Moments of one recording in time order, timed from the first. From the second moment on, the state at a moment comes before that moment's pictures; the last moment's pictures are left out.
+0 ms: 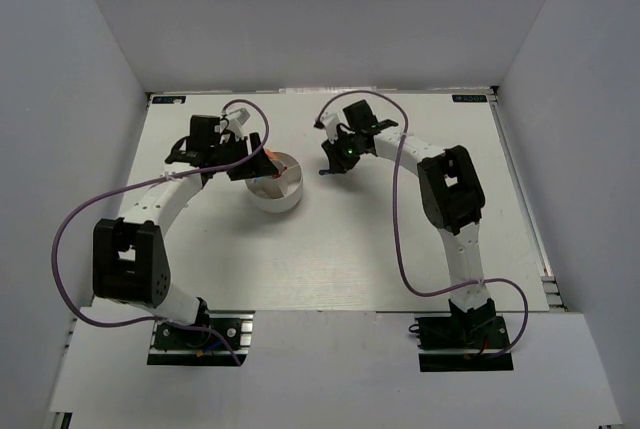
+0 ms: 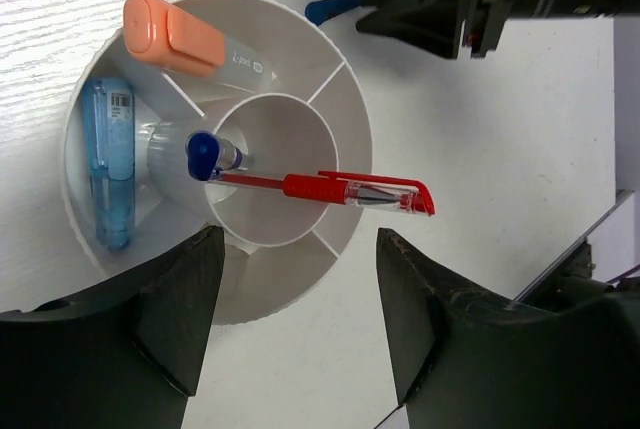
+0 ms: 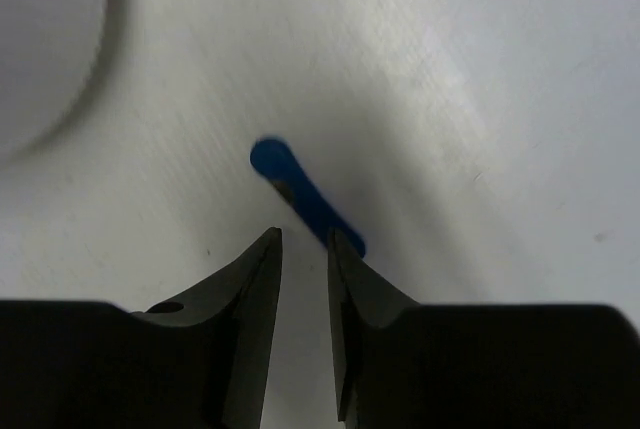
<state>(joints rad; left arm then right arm) -0.14 1.50 1.08 -0.35 0.56 -0.29 0.52 2.22 1.73 -0.44 -0.43 -0.35</state>
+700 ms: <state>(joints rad) -0.14 1.44 1.08 -0.40 0.54 -0.22 0.54 2.15 1.62 -0.48 -0.34 -0.50</state>
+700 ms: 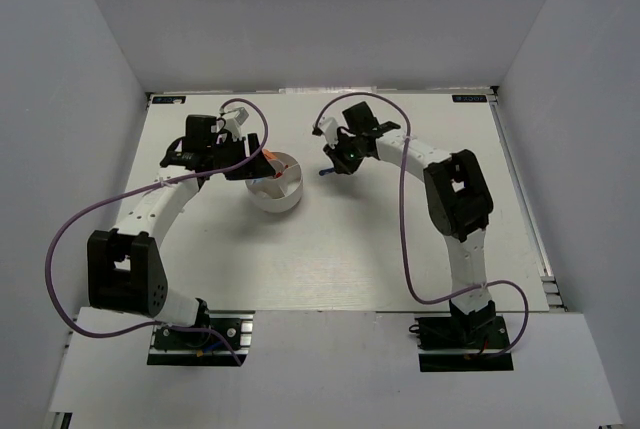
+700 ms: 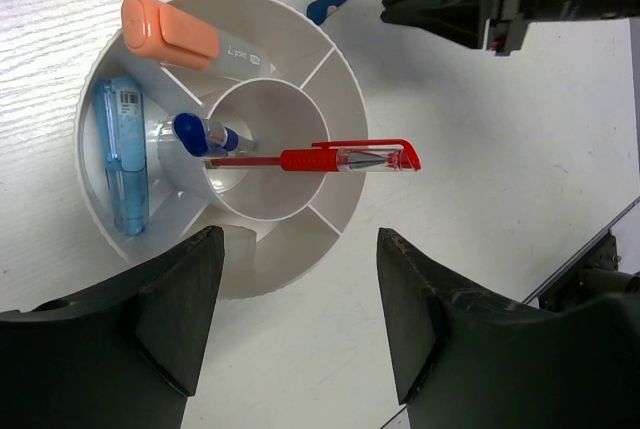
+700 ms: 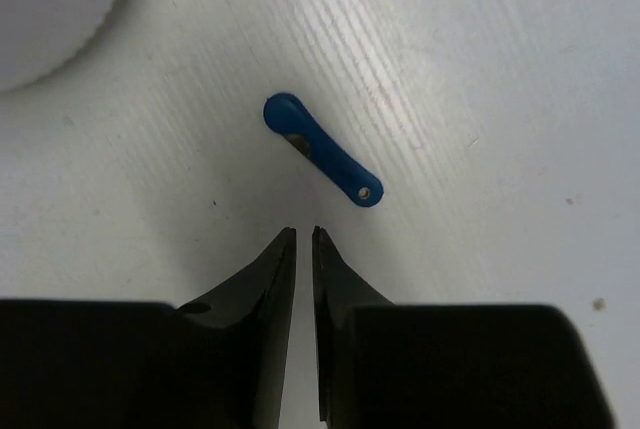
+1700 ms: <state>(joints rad) -0.14 1.44 1.08 -0.40 0.54 -0.22 0.56 2.19 1.65 -0.51 -0.33 -0.51</state>
